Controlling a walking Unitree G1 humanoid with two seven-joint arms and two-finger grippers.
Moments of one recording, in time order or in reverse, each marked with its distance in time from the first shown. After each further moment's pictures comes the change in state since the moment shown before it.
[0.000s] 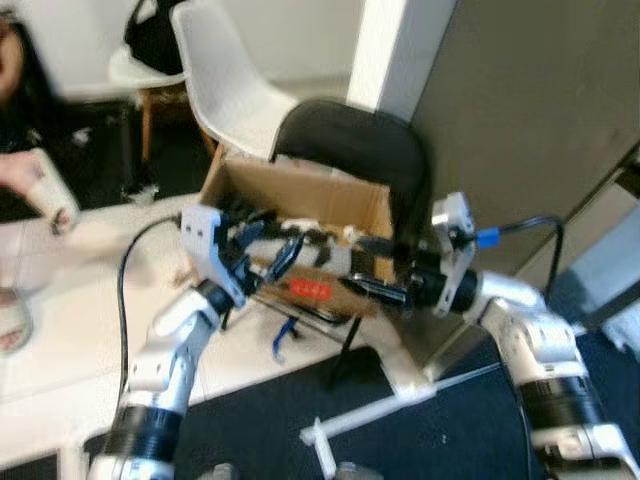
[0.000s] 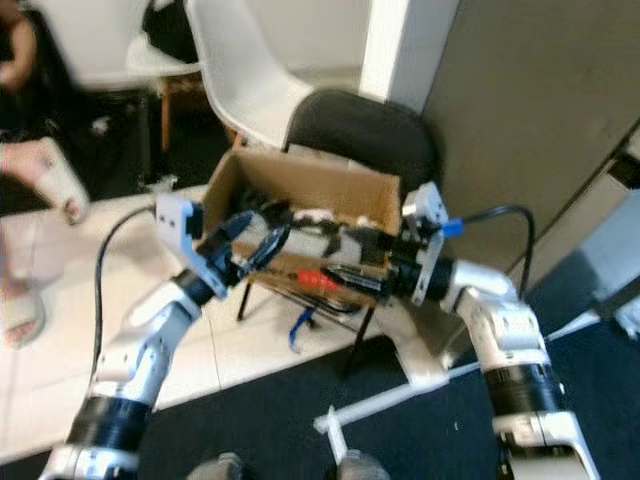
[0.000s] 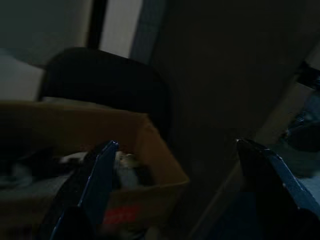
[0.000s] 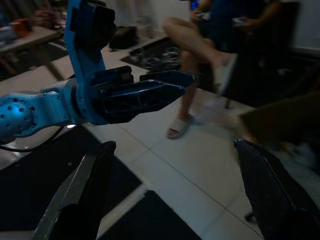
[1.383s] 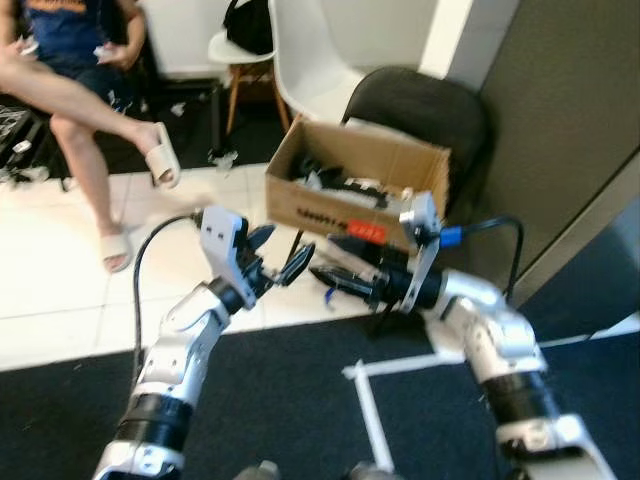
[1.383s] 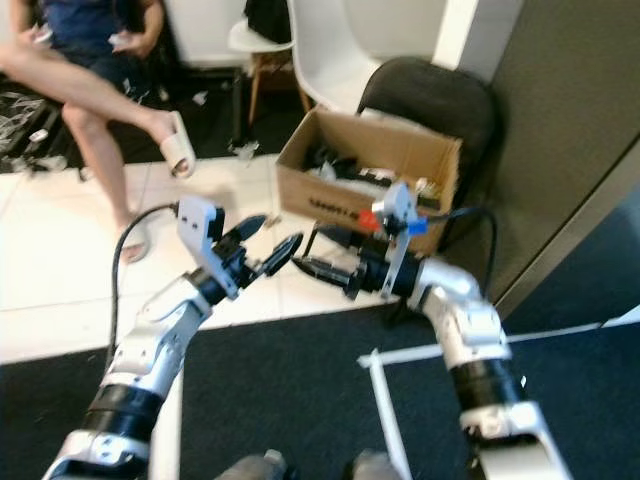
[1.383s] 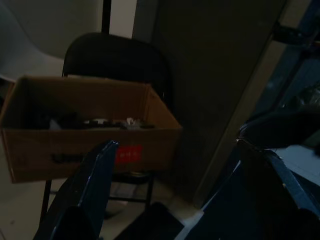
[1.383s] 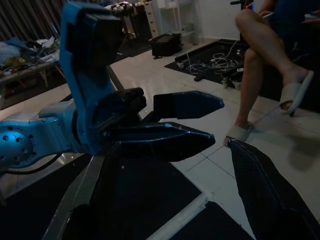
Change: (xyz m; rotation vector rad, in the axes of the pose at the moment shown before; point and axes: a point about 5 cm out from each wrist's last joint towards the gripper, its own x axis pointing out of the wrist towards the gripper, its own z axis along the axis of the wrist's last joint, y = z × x) left arm 0.016 -0.010 -0.009 0.088 0.039 -0.102; right arm 0.029 0.007 -0.013 0.038 -0.049 -0.009
